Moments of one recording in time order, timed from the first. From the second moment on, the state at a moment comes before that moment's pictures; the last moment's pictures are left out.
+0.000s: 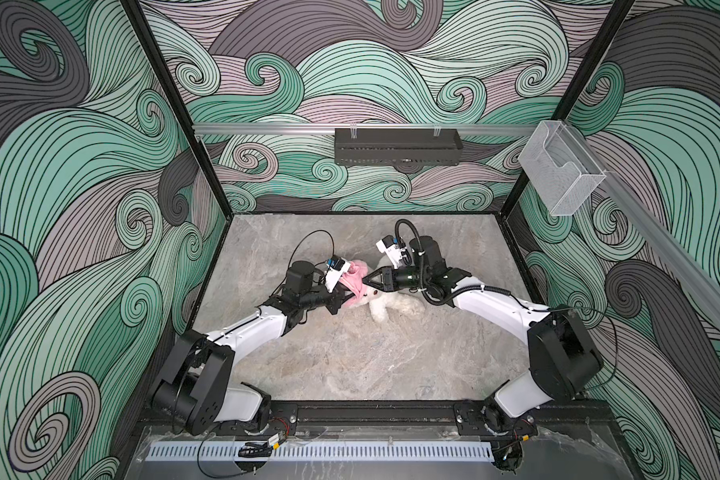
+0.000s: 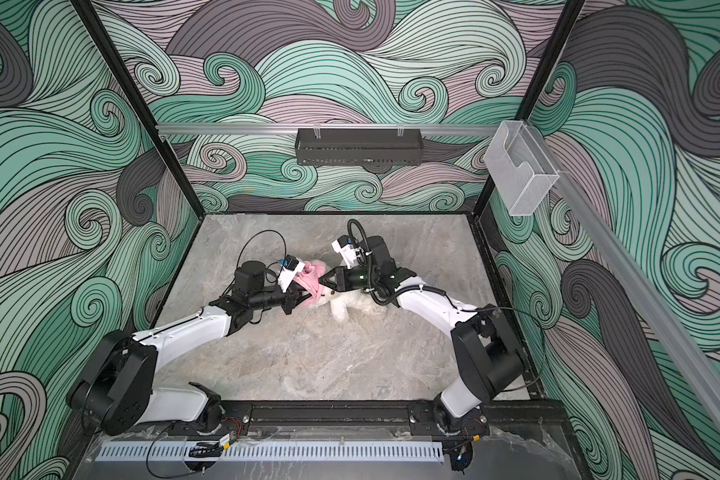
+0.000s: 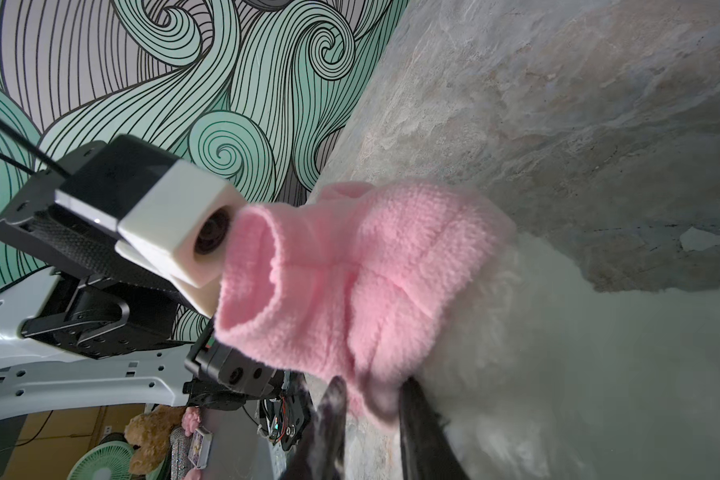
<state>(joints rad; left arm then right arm) -0.42 1.36 0.63 0.24 0.62 0.01 0.58 1.58 1.04 -0.02 -0.72 0.50</state>
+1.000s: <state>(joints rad) -0.43 1.31 0.60 0.25 0.58 -0.25 0.54 1.44 0.89 -0.06 -0.56 0.51</state>
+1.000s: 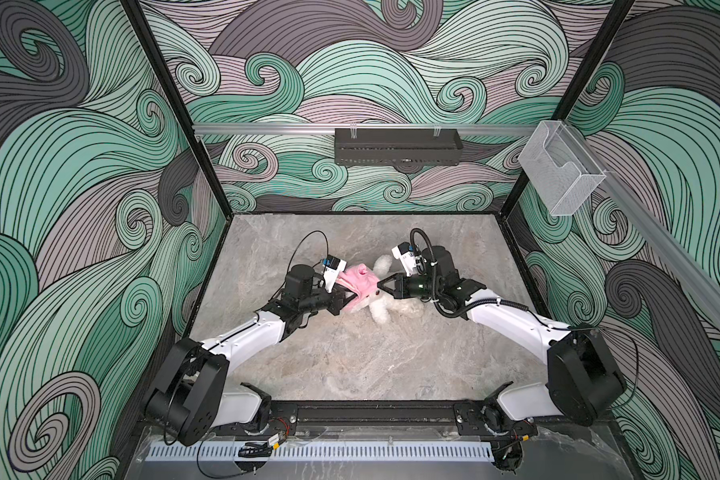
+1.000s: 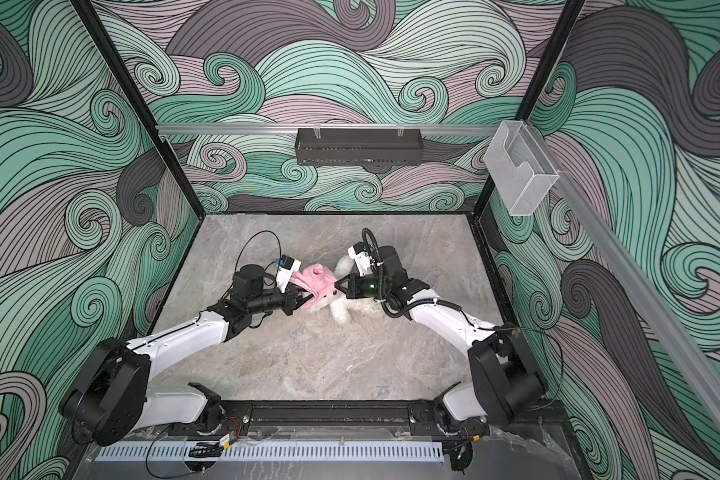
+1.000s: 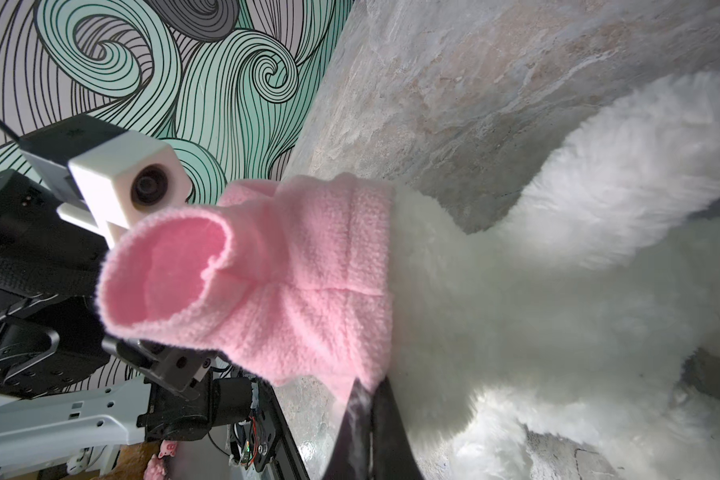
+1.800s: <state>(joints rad) -0.41 1.47 0.60 0.26 0.66 -0.34 0.49 1.67 0.93 0.03 -0.51 0.49</state>
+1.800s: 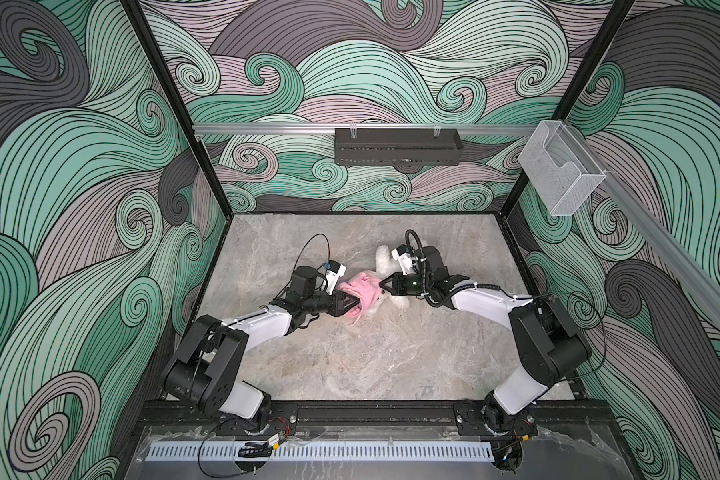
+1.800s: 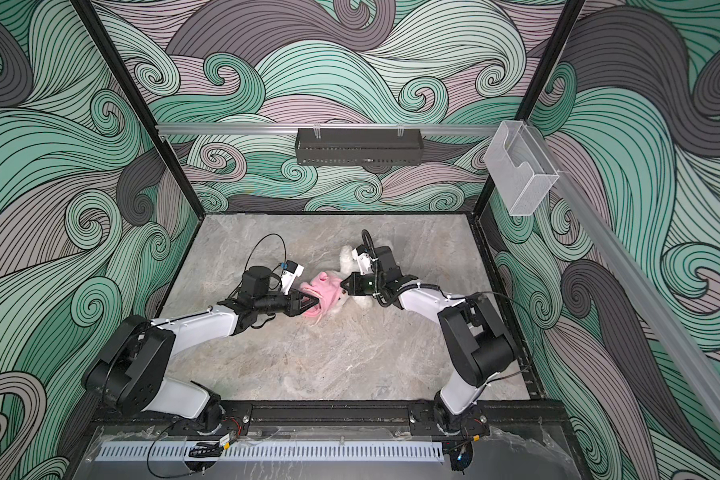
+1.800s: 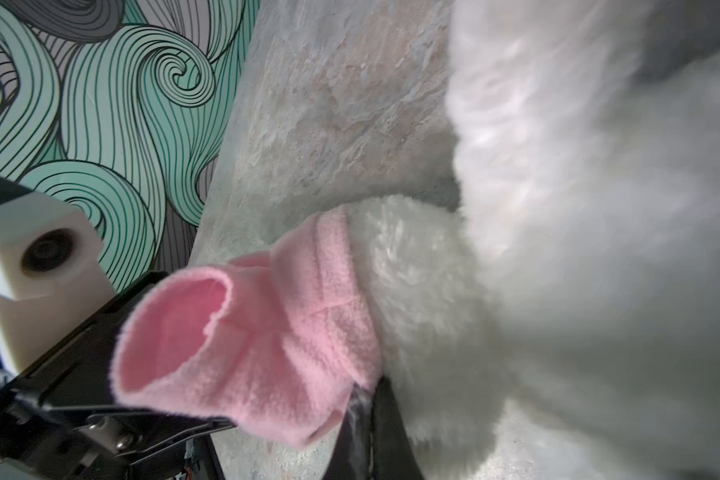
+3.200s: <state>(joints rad) -0.37 1.72 0.77 0.25 0.53 -0.26 0.44 1.99 1.31 -0.08 -0.60 0.36</state>
